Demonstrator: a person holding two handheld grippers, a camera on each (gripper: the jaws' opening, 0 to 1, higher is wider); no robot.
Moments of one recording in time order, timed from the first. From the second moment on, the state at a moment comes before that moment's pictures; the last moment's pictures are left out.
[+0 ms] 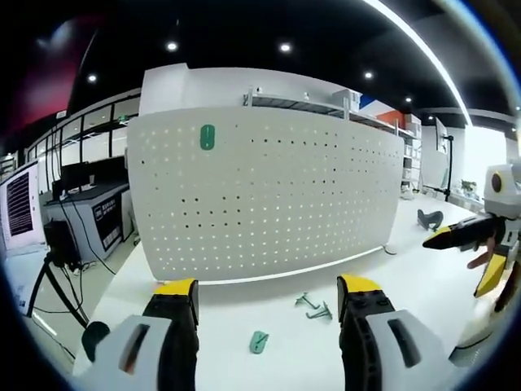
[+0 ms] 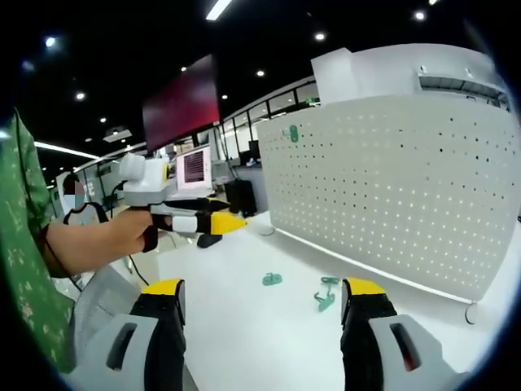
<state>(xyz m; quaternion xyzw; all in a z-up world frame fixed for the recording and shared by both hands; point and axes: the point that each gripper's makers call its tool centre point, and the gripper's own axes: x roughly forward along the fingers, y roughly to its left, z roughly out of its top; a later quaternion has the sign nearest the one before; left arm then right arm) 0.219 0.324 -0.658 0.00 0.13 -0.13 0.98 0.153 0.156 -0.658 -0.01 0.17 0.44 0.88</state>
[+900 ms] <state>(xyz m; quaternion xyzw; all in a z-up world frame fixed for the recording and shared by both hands) 0.180 0.310 -0.698 0.02 0.19 -0.16 0.97 0.182 0.156 -0.684 -0.03 0.20 0.45 0.87</state>
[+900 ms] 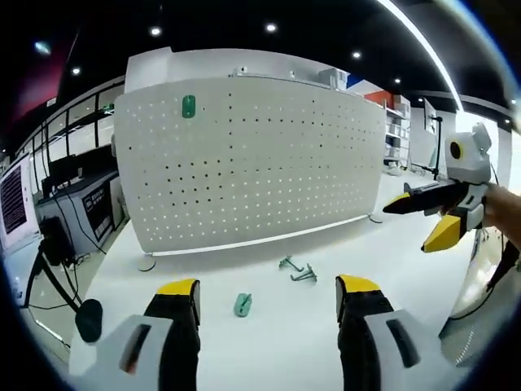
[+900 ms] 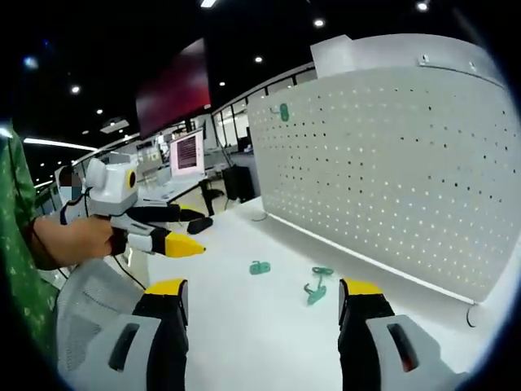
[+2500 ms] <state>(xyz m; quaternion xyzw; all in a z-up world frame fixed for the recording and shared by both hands) 0.140 0.315 -0.710 0.02 0.21 -0.17 0.96 0.216 0.239 -0.736 -0.16 0.24 0.54 0.79</state>
